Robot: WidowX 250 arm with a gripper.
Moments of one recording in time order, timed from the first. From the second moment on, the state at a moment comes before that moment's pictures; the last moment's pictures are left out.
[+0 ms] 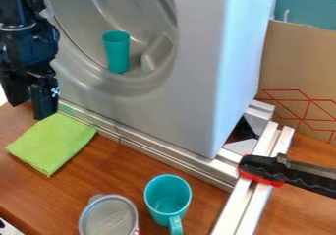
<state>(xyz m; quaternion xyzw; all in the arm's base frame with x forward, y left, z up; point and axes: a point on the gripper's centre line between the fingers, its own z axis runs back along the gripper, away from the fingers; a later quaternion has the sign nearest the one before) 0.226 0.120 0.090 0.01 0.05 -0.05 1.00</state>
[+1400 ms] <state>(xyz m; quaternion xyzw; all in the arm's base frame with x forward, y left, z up) 0.305 0.136 0.152 0.06 -0.13 -0.01 0.99</state>
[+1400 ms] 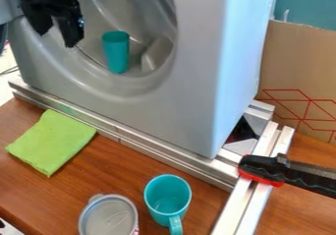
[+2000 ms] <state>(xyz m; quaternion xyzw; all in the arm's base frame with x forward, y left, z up) 0.329 0.133 0.152 0.00 -0.20 0.03 0.98</state>
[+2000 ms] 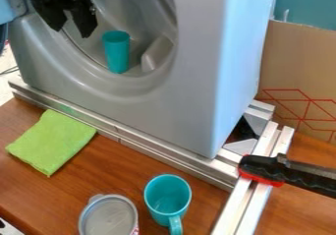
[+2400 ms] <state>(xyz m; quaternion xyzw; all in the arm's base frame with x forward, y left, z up) 0.336 0.127 0.140 -0.03 -0.20 0.04 0.98</state>
